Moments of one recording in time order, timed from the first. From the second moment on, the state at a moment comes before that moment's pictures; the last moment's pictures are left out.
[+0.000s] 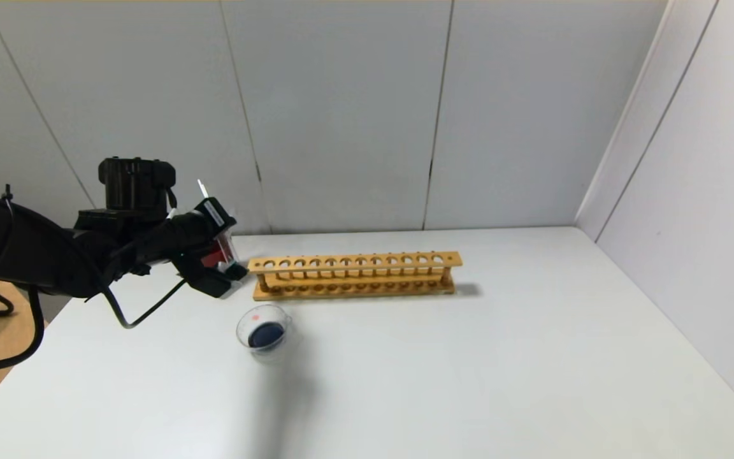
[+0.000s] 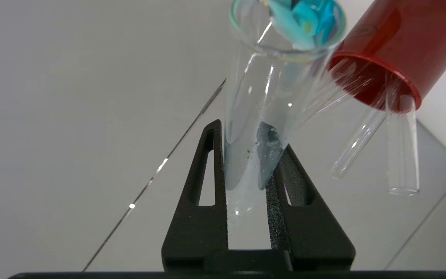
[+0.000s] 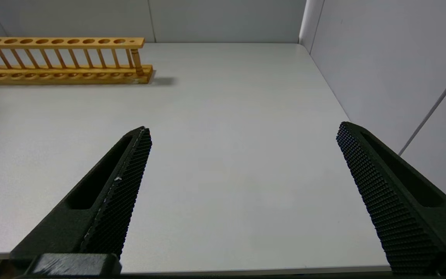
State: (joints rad) left arm -0.13 1.89 -1.03 -0.49 -0.08 2.39; right arm 0.00 0.00 0.00 0.00 0.00 0.00
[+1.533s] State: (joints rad) left arm -0.14 1.84 -1.03 -0.45 -0.27 2.57; right arm 0.00 0.00 0.00 0.00 0.00 0.00
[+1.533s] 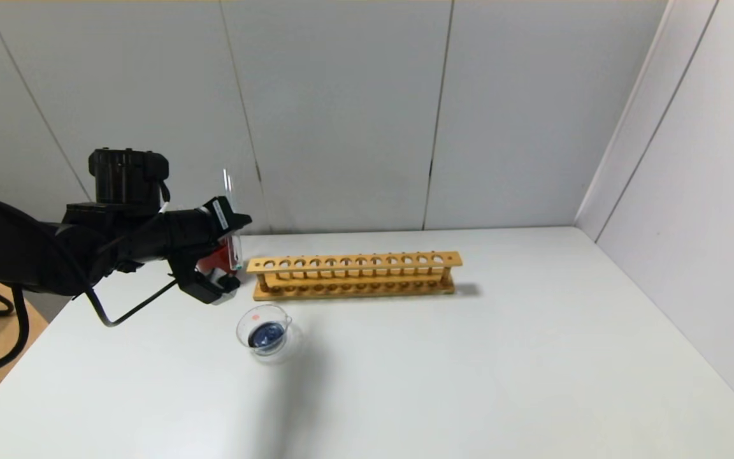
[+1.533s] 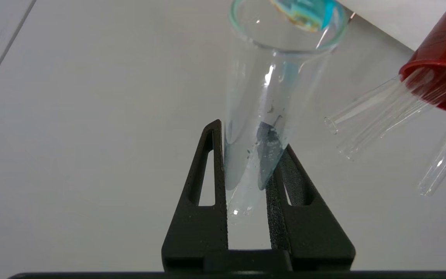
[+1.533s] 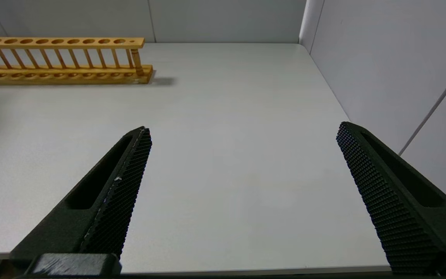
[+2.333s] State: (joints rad) left arm -0.14 1.86 -1.03 -0.48 -0.26 2.57; right arm 0.00 0.00 0.00 0.00 0.00 0.00
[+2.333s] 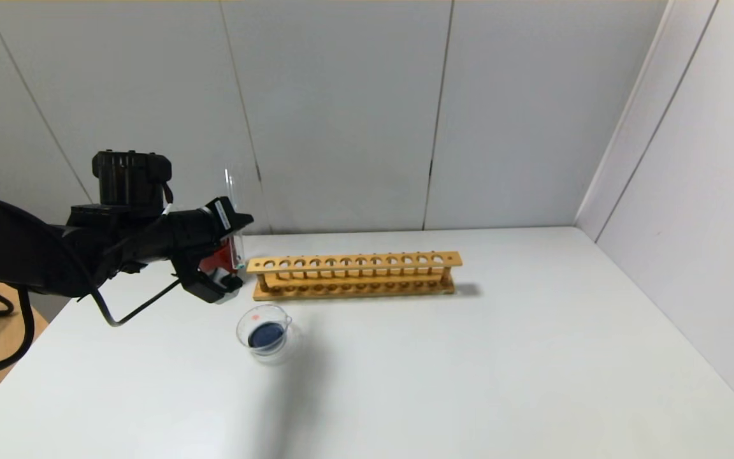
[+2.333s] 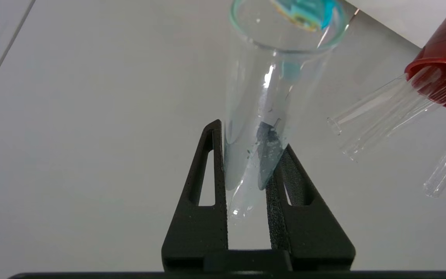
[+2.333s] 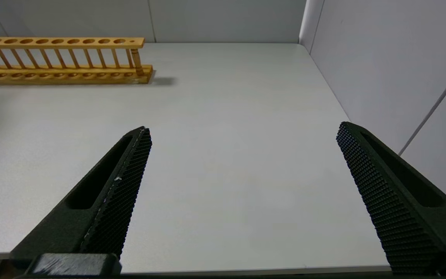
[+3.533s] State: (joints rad) left arm -0.12 1.79 -1.35 -0.13 0.04 0.93; right arm 0.00 0.00 0.00 0.00 0.00 0.00
